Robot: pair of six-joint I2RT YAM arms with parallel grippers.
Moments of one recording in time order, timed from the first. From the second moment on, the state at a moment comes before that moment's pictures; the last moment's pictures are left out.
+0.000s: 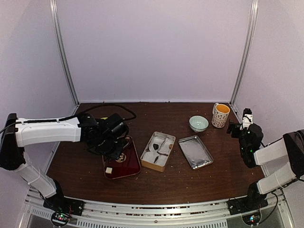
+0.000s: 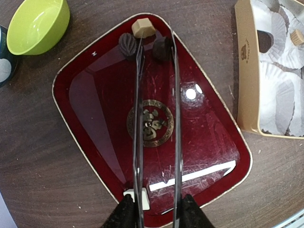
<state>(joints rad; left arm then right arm) -0.95 1.50 1.11 -0.84 -0.29 -0.61 0.09 1.36 0.24 1.09 0.29 0.01</state>
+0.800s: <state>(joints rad) -0.94 1.50 1.14 -0.84 -0.28 -0.60 0.09 1.36 0.24 1.09 0.29 0.01</state>
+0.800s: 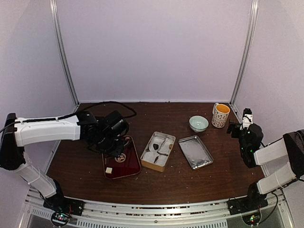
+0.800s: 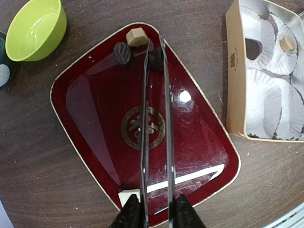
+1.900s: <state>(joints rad) -0.98 1.19 1.10 -0.80 -0.07 -0.55 0.09 1.36 0.24 1.09 0.29 0.01</state>
